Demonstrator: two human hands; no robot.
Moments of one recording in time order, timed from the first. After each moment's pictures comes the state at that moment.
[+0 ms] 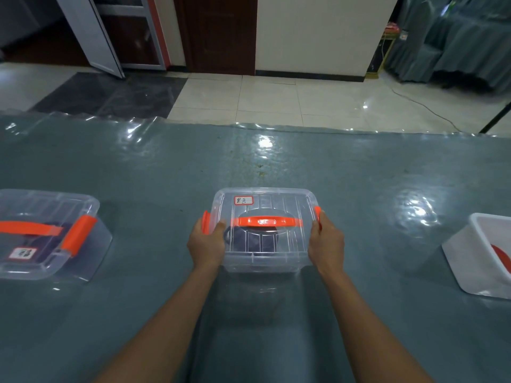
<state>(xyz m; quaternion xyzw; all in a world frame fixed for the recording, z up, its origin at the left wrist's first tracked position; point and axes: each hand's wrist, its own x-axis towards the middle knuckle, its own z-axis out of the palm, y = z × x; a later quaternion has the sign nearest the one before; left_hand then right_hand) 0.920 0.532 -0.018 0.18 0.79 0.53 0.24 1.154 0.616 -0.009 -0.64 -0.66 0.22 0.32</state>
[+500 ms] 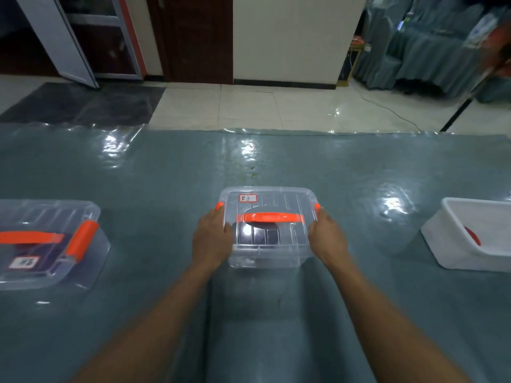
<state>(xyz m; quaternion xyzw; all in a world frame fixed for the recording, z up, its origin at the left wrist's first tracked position) 0.894 0.520 -0.007 0.53 0.78 0.29 0.15 1.152 0.599 0.011 -0.69 -0.69 0.17 0.14</state>
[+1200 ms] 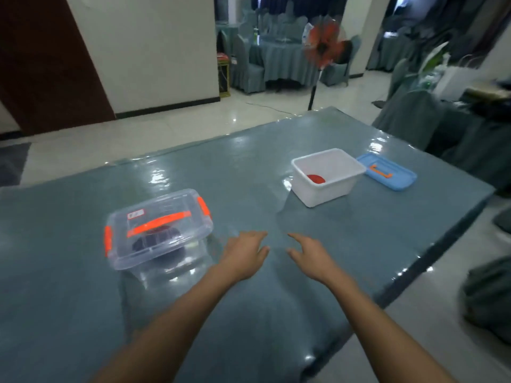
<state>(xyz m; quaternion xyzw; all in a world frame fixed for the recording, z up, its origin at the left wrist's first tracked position) 1.175 0.446 0.060 0.86 0.47 0.10 0.17 1.374 0.394 0.064 -0.73 -0.62 0.24 0.15</state>
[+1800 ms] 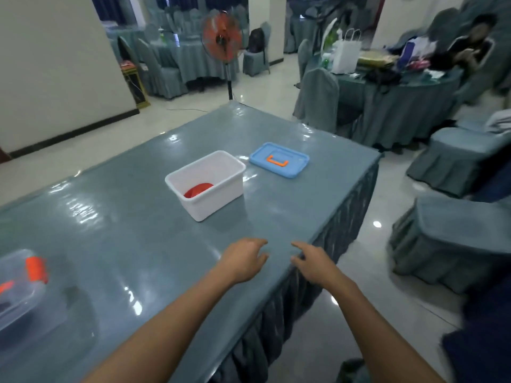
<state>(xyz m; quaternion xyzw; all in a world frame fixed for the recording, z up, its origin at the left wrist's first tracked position) 1.548 0.408 0.054 0.92 0.35 -0.02 0.18 1.729 0.284 0.044 -0.81 -0.44 0.32 0.20</state>
